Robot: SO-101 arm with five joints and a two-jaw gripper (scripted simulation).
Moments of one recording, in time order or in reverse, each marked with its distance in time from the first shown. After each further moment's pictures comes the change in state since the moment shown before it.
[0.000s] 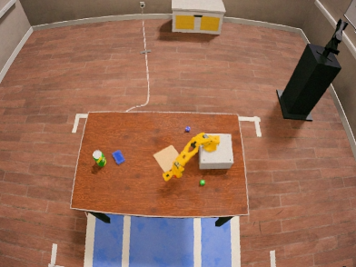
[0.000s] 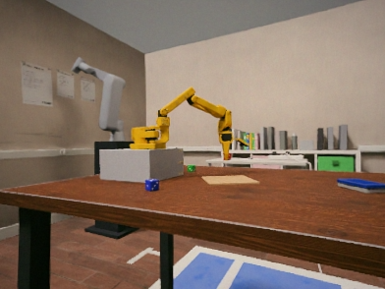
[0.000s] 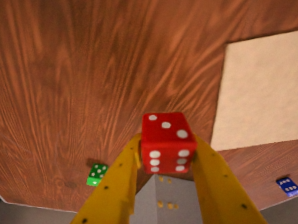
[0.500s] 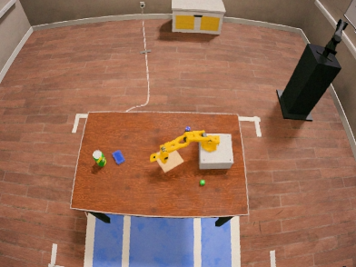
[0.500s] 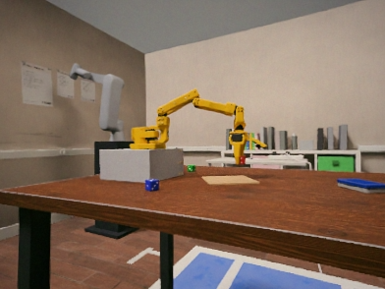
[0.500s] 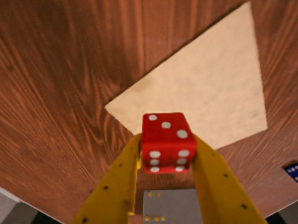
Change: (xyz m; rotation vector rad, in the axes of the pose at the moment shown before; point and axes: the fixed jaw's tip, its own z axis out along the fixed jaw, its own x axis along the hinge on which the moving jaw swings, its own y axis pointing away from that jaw) arm -0.034 -0.111 0.004 -0.004 -0.001 0.428
